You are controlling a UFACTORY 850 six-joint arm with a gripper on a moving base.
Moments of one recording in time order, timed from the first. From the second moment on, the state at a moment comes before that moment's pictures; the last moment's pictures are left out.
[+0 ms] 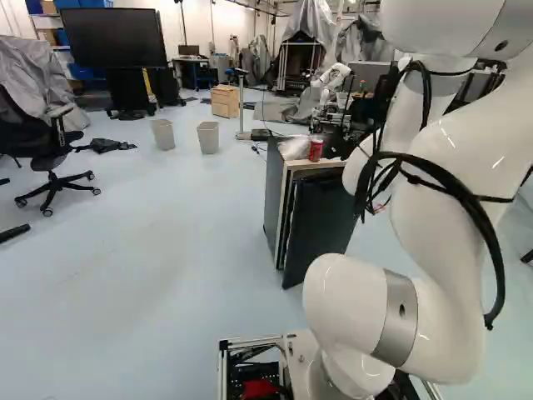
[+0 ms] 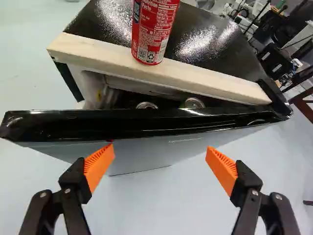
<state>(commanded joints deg) -31.7 -11.7 -34.0 -40.0 32.5 0.0</state>
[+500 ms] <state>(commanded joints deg) -30.1 -13.7 -36.4 -40.0 32.5 0.0</state>
